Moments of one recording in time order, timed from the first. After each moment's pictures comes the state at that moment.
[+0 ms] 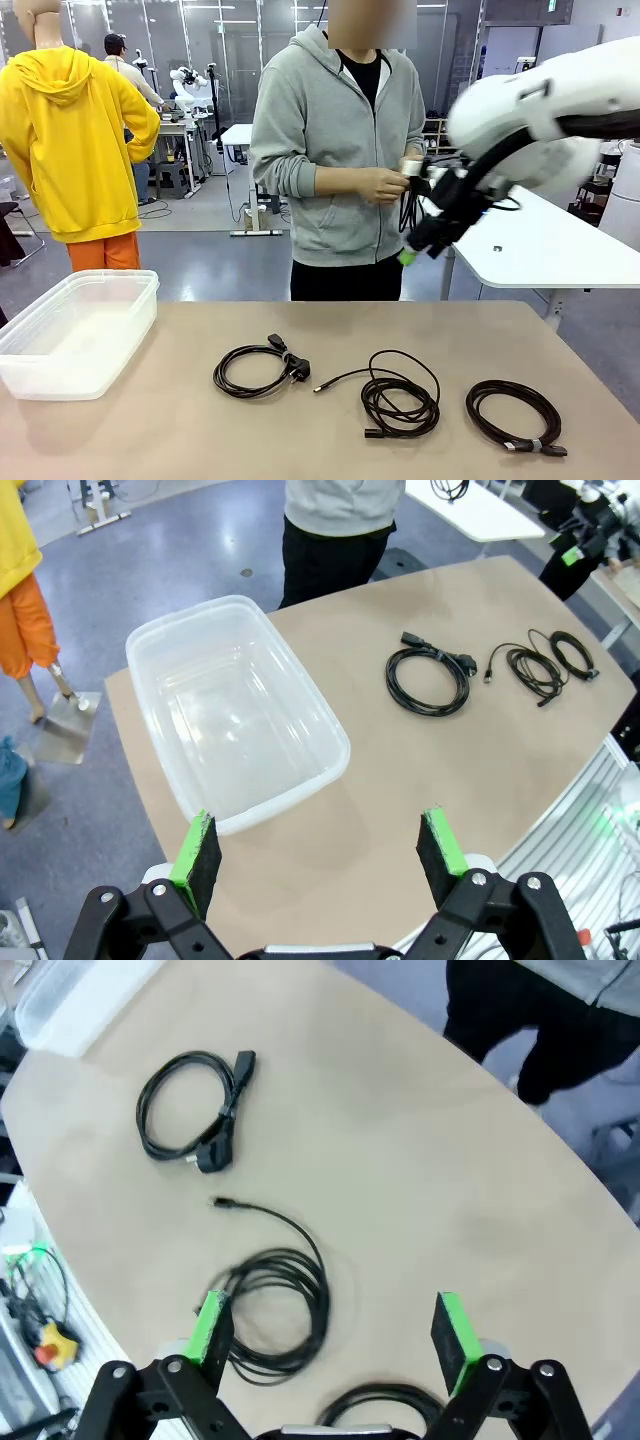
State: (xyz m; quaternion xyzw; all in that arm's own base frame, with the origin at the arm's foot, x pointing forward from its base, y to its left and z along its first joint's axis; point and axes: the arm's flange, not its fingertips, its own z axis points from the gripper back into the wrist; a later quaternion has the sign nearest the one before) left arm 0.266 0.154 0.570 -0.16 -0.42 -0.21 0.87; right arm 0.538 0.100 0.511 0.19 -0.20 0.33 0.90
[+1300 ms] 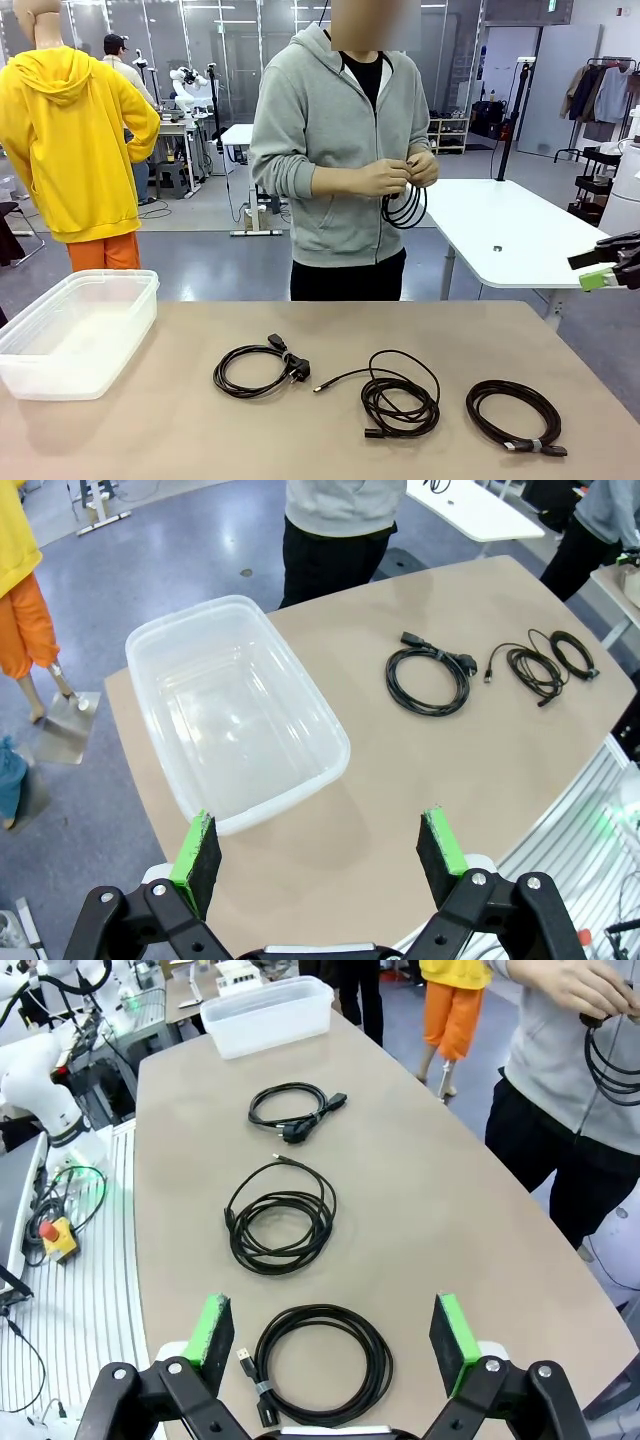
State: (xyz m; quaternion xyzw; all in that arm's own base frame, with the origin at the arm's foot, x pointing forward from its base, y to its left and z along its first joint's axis) left arm 0.266 0.154 0.570 -0.16 -0.42 -0.21 0.87; right arm 0.415 -0.153 0.485 0.33 -0.39 0.45 0.73
